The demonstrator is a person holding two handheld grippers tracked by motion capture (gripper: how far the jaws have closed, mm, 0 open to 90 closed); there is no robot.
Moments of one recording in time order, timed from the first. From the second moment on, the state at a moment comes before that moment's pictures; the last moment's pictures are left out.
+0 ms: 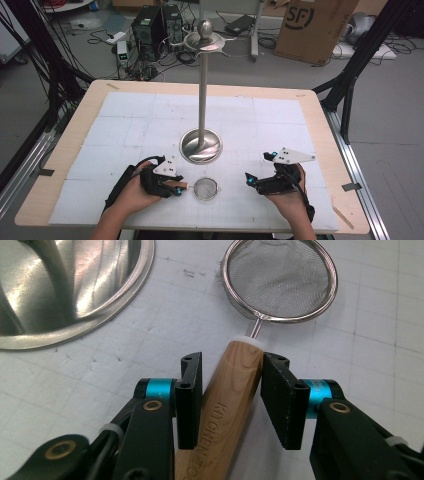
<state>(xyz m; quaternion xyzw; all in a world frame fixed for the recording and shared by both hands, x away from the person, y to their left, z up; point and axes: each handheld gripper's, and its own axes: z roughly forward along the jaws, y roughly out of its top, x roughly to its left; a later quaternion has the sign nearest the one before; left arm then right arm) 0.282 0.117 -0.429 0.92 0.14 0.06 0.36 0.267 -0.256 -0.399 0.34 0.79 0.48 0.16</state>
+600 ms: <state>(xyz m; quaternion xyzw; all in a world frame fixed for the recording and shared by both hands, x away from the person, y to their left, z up) 0.282 0.103 -0.428 0.92 0.13 0.07 0.35 0.267 -0.258 -0.398 0.34 0.79 0.48 0.16</state>
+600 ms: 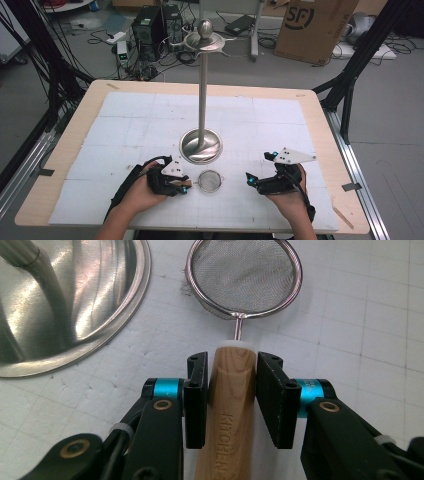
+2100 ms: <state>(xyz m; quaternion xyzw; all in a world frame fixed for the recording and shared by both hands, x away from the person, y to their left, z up) 0.277 0.108 -0.430 0.93 0.13 0.07 0.34 0.267 -0.260 -0.397 0.34 0.79 0.48 0.16</state>
